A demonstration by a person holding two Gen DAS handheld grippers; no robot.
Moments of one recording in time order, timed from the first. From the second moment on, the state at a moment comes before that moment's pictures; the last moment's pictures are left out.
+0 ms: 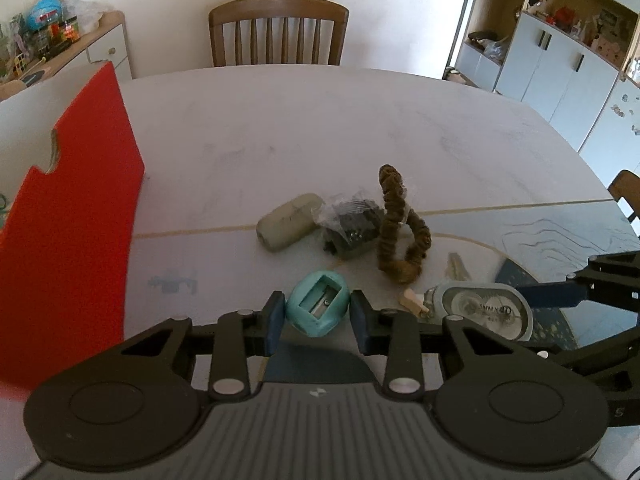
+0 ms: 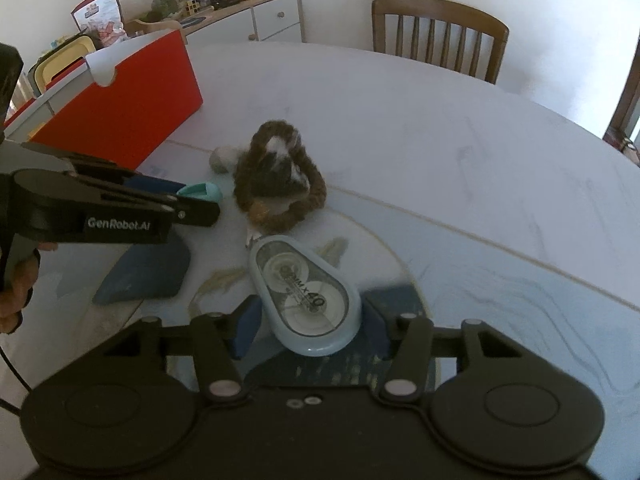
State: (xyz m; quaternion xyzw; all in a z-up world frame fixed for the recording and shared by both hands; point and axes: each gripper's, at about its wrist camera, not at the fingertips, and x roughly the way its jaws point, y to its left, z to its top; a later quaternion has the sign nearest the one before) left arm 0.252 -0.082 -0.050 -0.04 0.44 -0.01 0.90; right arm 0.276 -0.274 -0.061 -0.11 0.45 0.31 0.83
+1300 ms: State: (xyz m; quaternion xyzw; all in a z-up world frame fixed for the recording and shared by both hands) left arm 0.146 0.032 0.070 -0.08 0.36 -0.02 0.93; right arm 0.182 -0.180 0.070 -0.07 0.35 0.30 0.89
